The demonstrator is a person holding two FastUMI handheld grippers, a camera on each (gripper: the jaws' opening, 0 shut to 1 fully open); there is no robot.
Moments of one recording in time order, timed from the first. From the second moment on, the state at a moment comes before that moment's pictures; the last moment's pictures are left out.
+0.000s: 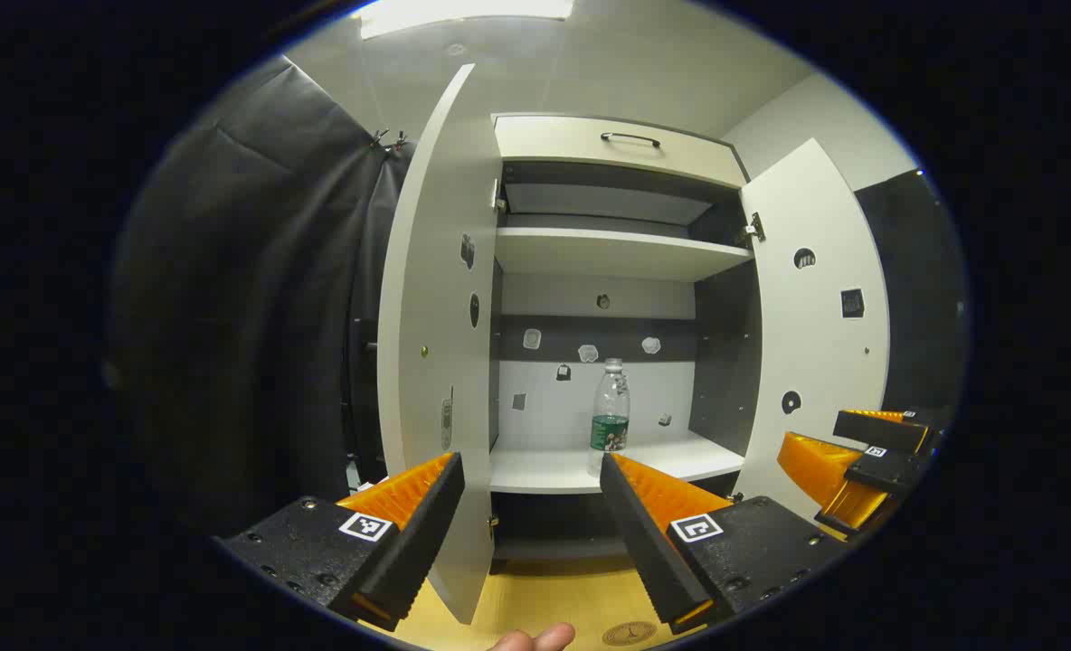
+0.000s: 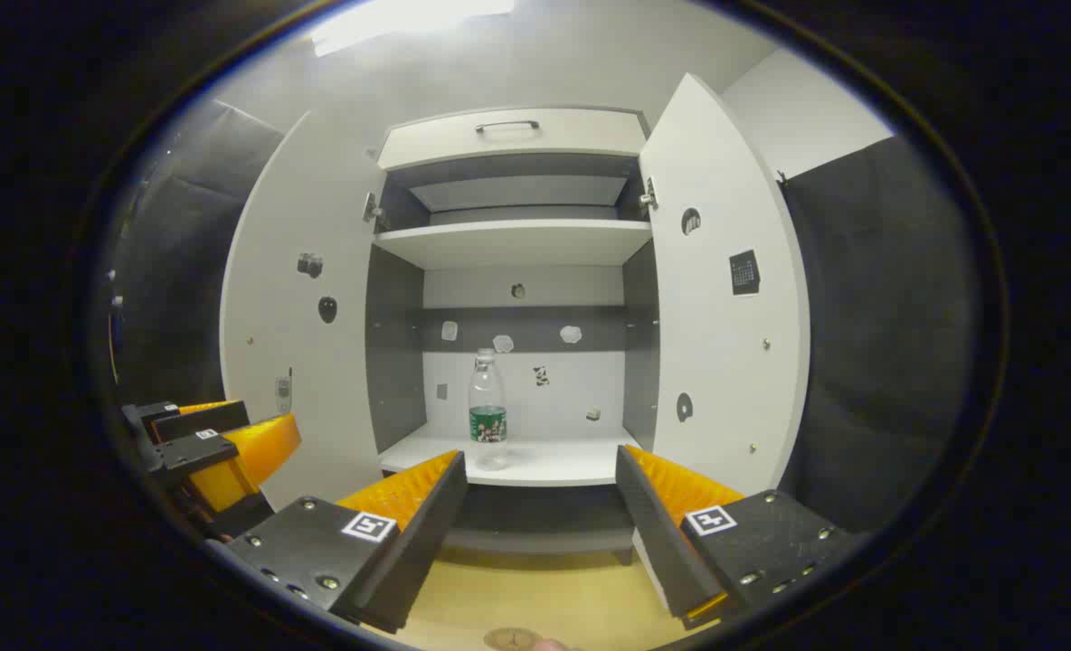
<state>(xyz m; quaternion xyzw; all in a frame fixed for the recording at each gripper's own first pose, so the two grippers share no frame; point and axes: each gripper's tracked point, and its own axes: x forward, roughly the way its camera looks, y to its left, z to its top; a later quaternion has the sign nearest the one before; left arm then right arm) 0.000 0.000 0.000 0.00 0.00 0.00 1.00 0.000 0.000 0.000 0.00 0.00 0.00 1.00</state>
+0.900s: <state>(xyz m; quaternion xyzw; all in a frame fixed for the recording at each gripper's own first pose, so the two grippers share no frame) 0.010 -0.005 -0.005 0.00 0.00 0.00 1.00 0.015 -0.005 -0.006 0.00 0.00 0.00 1.00</state>
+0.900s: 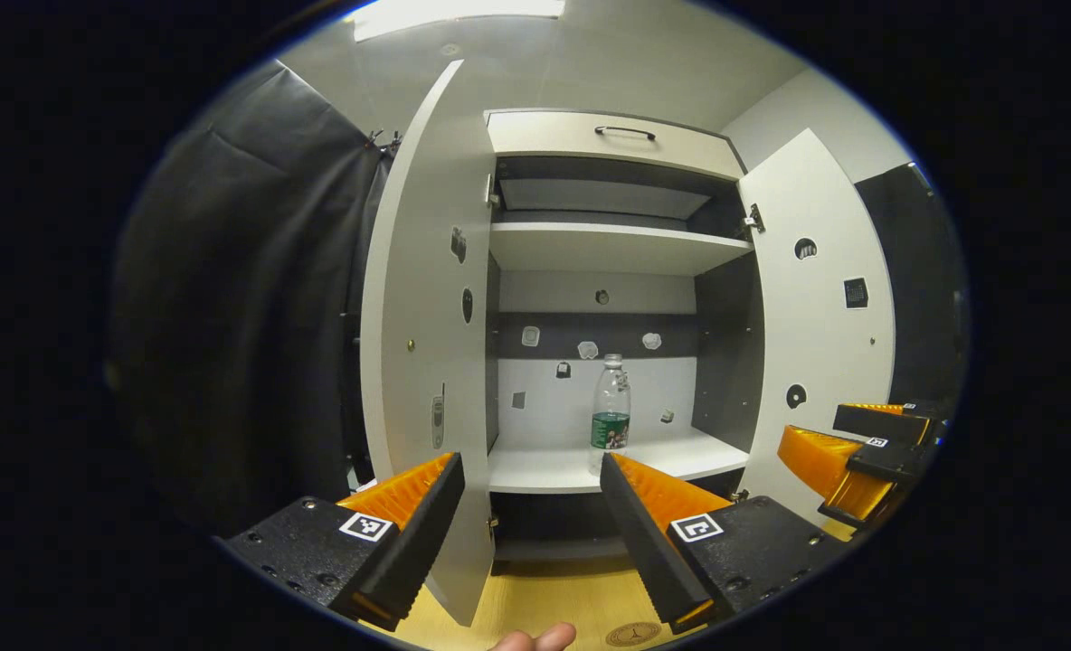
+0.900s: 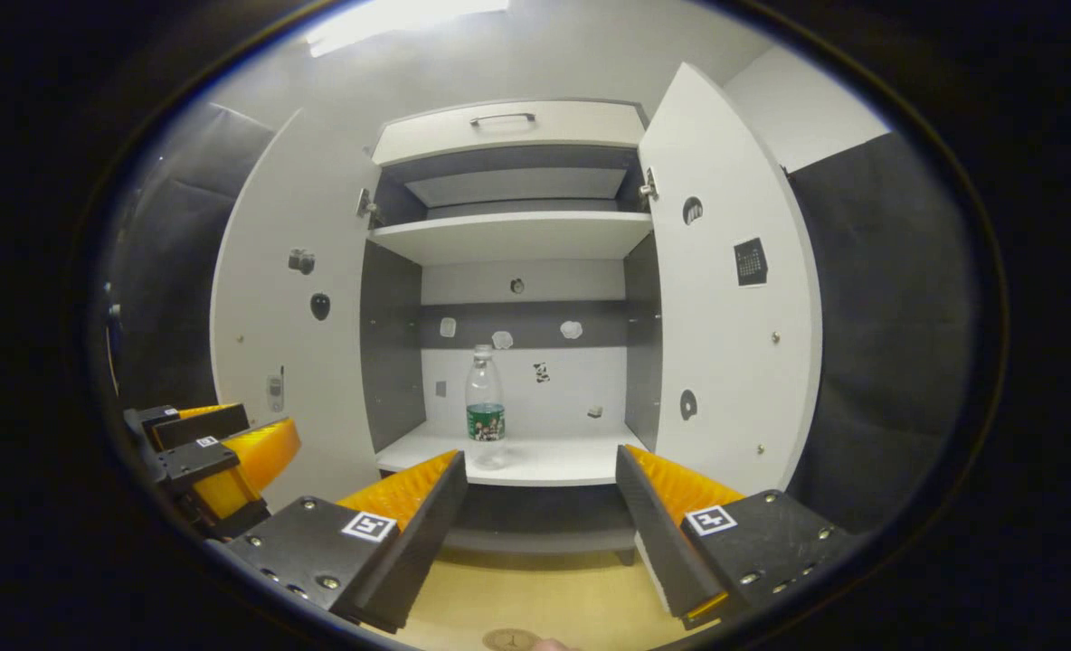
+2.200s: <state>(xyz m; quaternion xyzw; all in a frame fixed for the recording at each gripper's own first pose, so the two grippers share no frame) 0.237 -0.110 -0.055 0.01 0.04 -0.09 0.99 0.040 -0.072 -0.050 -0.02 0.07 -0.07 1.00</state>
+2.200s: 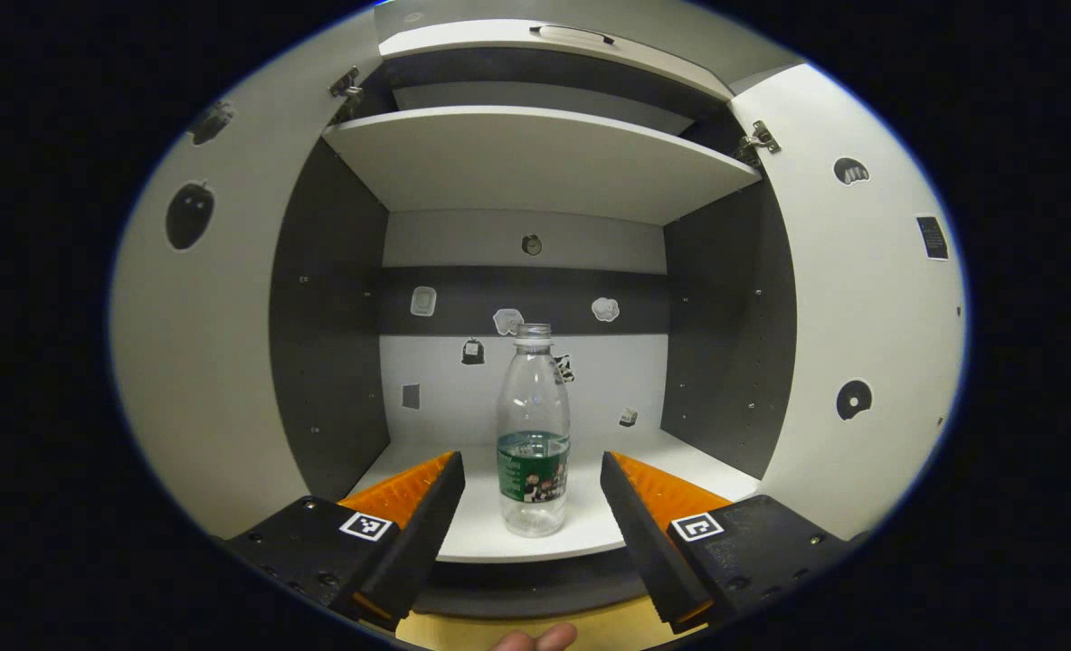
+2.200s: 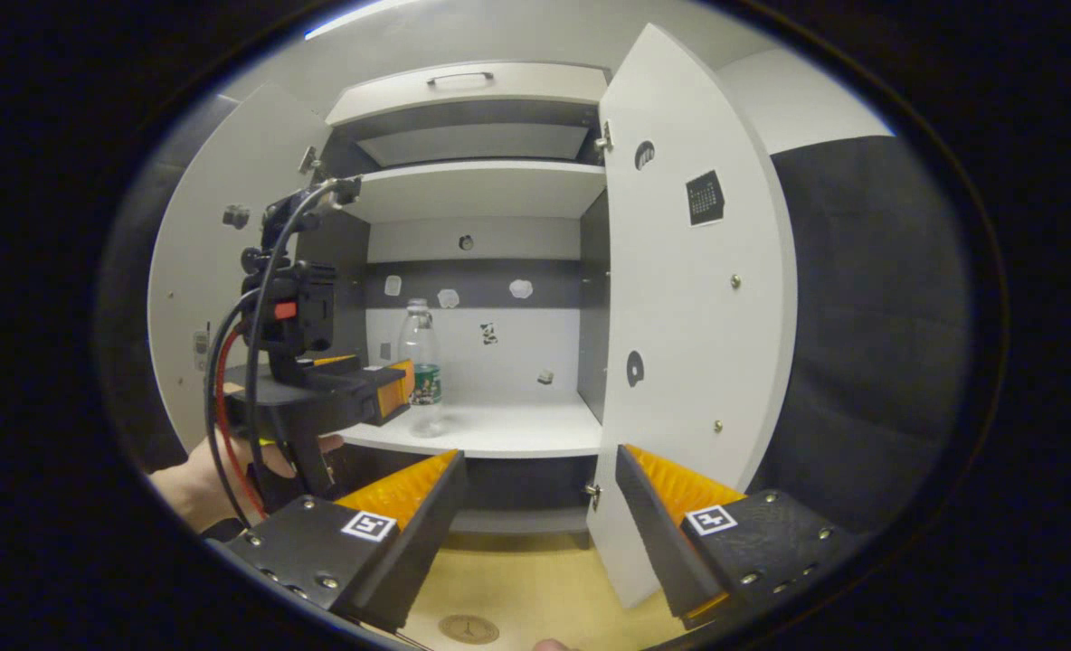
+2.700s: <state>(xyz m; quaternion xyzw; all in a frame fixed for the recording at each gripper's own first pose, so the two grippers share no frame) 0.308 -0.117 -0.068 -0.01 0.05 -0.09 0.99 0.041 -0.084 -0.063 -0.04 0.09 -0.08 0.99</state>
